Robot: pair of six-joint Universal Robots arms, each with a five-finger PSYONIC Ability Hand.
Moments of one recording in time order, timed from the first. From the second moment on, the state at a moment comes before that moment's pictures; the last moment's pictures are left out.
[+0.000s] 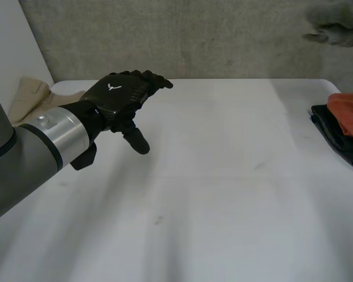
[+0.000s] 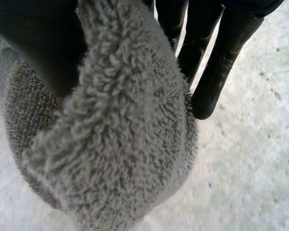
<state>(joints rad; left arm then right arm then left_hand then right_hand) 4.26 -1.74 -1.41 3.00 -1.24 3.26 1.32 -0.85 0.90 -0.80 0.85 3.15 0.19 0.21 0.22 0.21 0.05 0.88 1.16 1.14 1.19 0.91</state>
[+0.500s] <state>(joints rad) 4.23 -1.78 -1.42 3.01 -1.24 3.25 1.00 -0.58 1.06 -0.88 0.46 3.07 0.19 0.21 0.22 0.21 0.05 0.83 1.02 1.03 1.06 0.83</state>
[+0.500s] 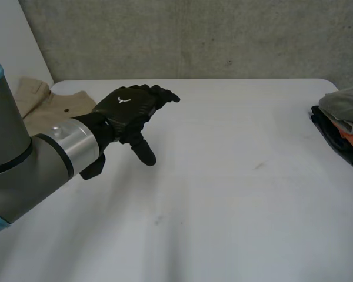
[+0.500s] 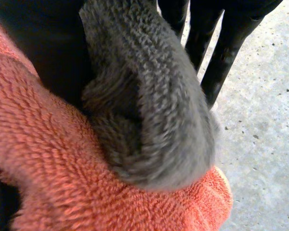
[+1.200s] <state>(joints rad) 4.21 -1.76 -1.40 3.03 -1.25 3.25 1.04 -1.13 1.14 -0.27 1.28 2.45 0.19 0.21 0.22 0.21 0.05 0.21 0.22 0.21 0.23 0.06</state>
